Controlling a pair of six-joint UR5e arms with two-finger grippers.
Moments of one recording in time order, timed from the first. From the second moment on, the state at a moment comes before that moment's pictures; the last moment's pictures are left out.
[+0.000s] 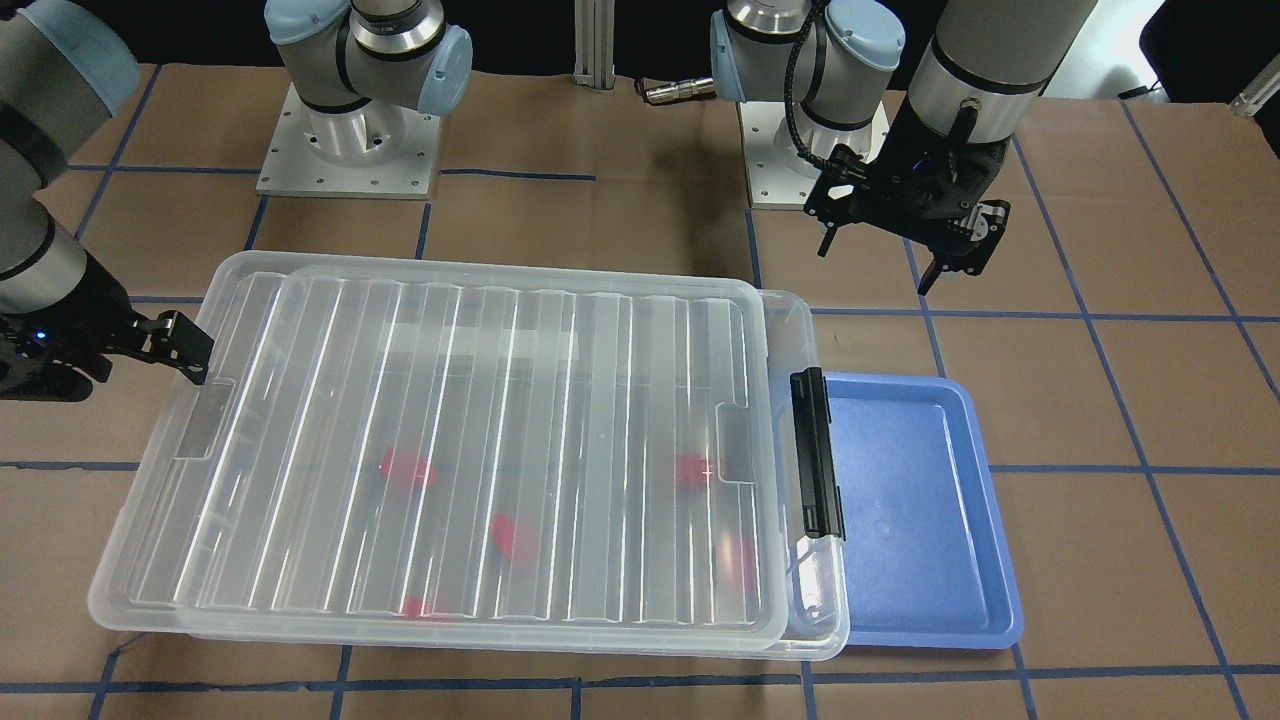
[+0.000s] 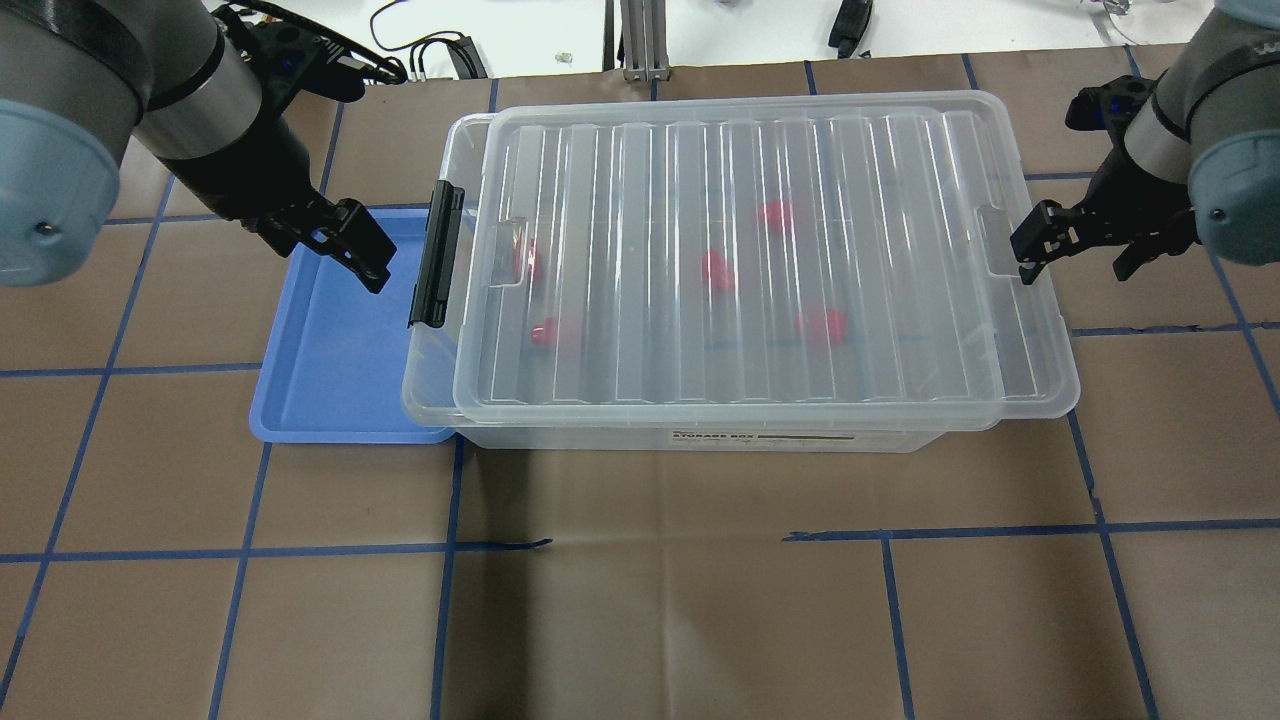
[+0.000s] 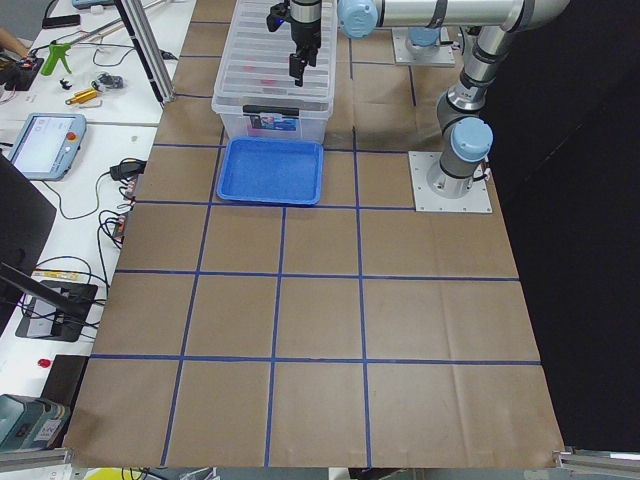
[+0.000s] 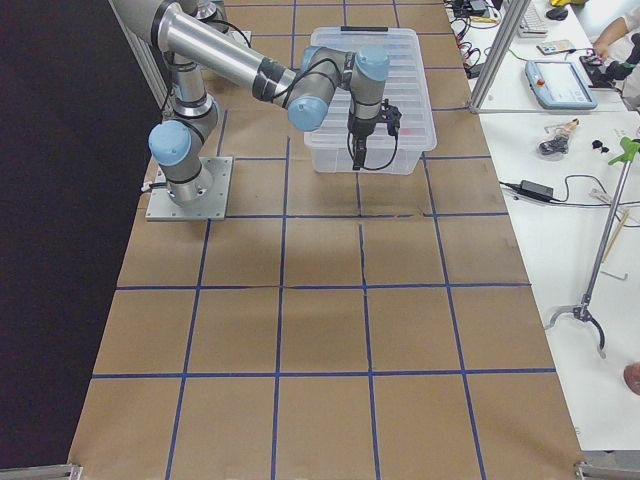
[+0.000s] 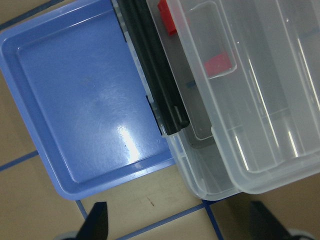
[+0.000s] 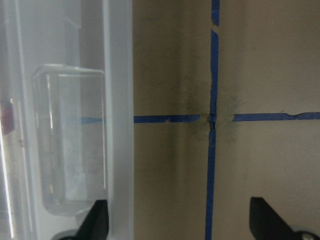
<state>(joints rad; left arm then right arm) -1.54 -1.55 -1.63 -1.51 1.57 0.61 1.22 -1.44 1.80 -1.91 -1.60 -0.34</state>
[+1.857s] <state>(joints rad) -1.76 -1.90 -1.66 -1.14 1.57 1.34 1.02 -1.46 1.57 -1.78 -1.69 -0.54</state>
